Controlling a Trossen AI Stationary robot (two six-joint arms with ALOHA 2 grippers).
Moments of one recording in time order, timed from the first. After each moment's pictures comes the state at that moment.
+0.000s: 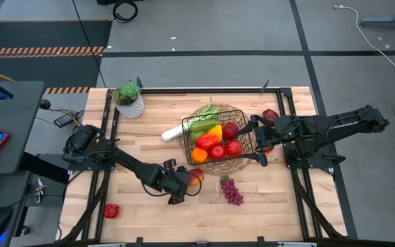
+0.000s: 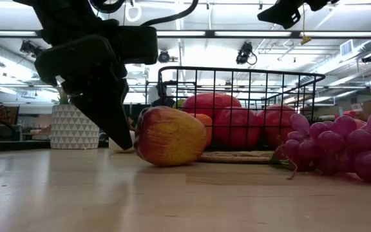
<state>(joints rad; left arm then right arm) -0.44 1.83 1.09 -0.42 -0.35 -0.59 0.15 0.85 0.74 -0.23 0.05 -0.03</state>
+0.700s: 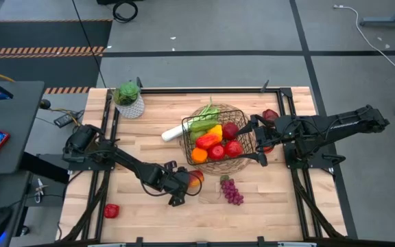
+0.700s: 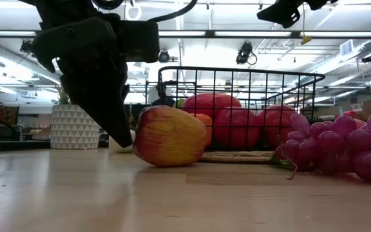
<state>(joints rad) -0.43 1.82 1.09 -0.39 -0.28 -0.62 0.15 0.85 0.74 -0.22 0.05 -0.03</state>
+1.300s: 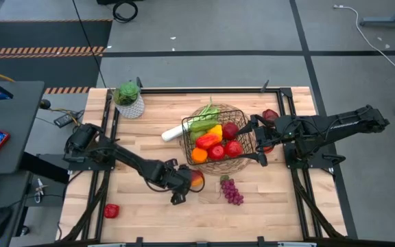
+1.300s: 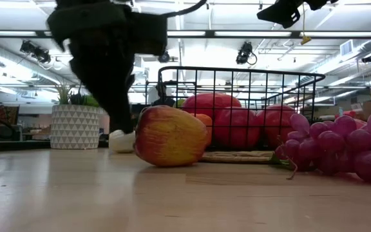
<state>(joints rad) -0.40 1.82 1.18 -0.53 -0.21 -0.60 0.15 0.85 0.74 -0.22 0.05 -0.03</state>
